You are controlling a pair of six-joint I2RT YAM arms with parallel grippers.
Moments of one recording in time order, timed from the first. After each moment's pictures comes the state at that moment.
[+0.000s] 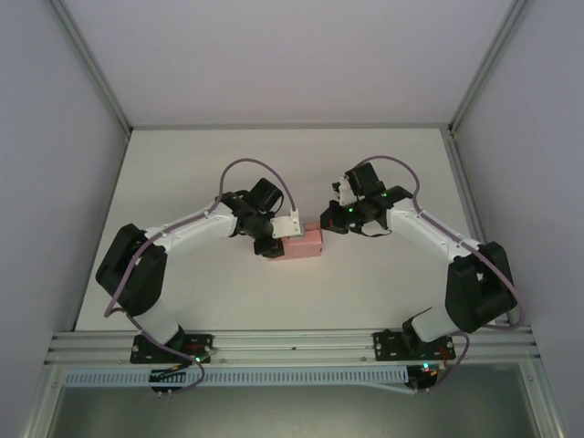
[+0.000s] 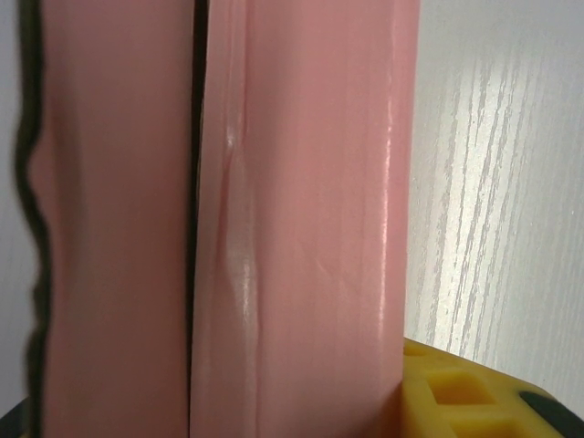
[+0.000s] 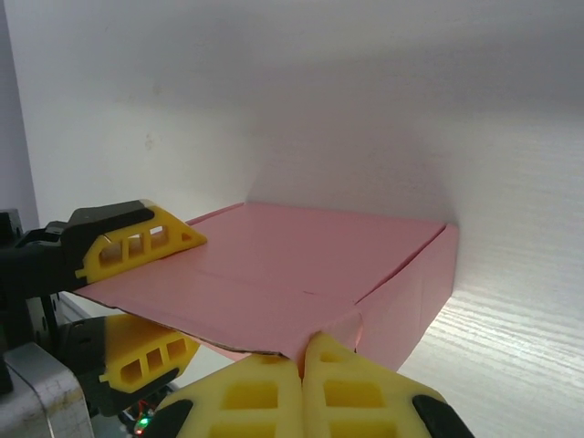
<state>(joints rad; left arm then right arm) -0.75 1.66 1.16 -0.70 0.23 0.68 0.49 1.48 1.06 -0.63 -0.54 0.59</state>
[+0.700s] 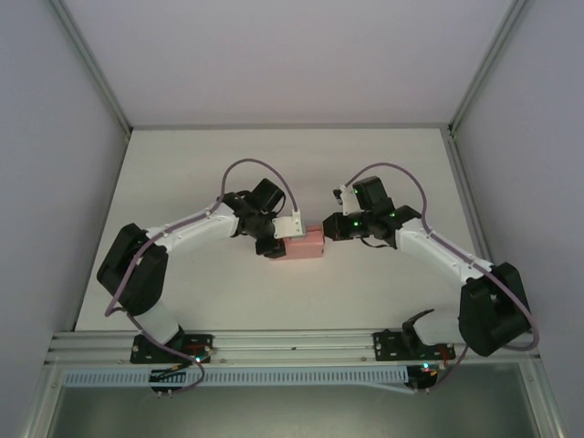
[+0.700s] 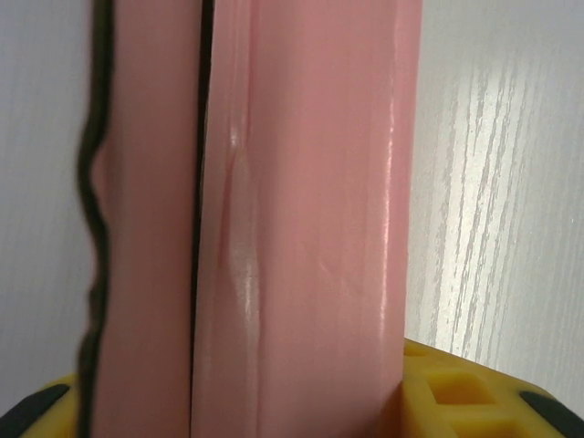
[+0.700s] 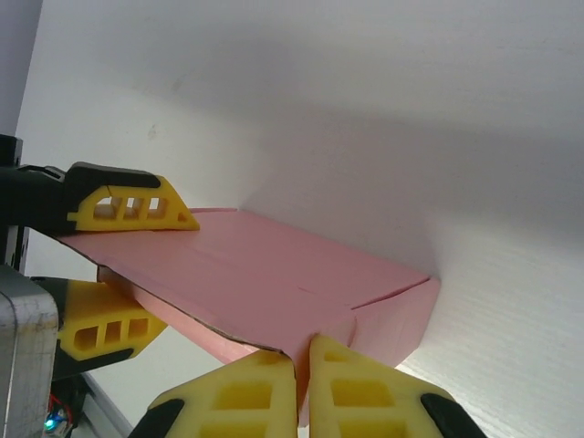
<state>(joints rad) -0.76 1.67 1.17 -0.69 0.23 0.68 0.50 1.32 0.86 -0.43 -0.47 0.39</state>
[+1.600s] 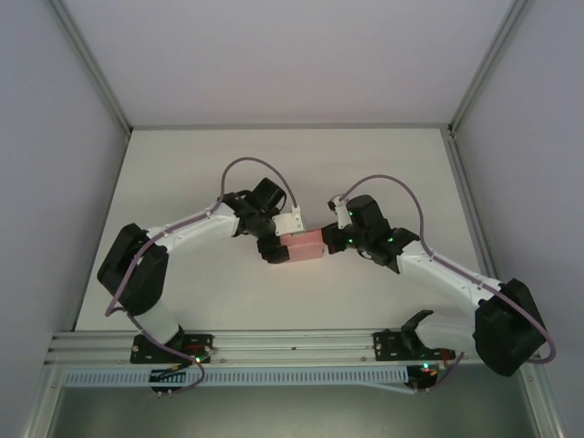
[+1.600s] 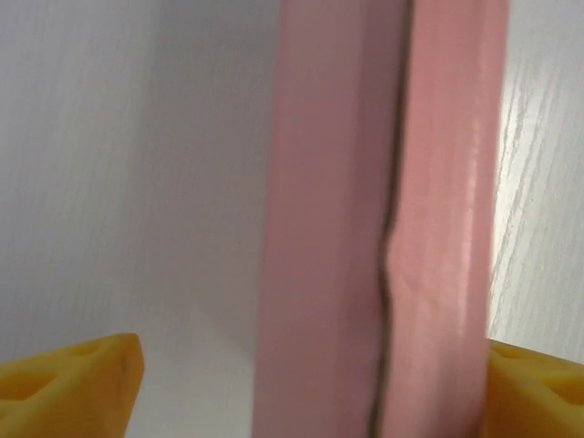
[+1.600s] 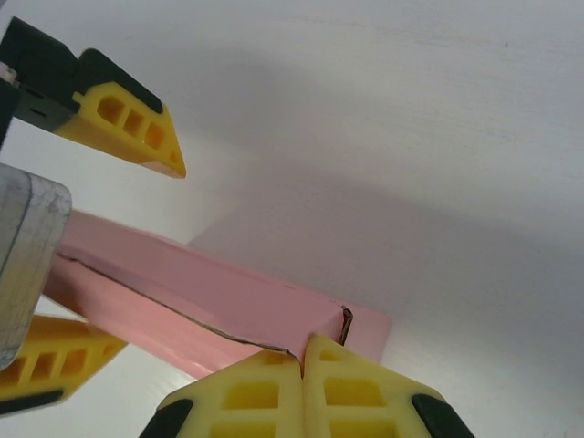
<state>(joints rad) -0.77 1.67 1.17 -0.65 0.19 0.60 0.64 1.20 0.71 -0.25 -0.19 0.31</state>
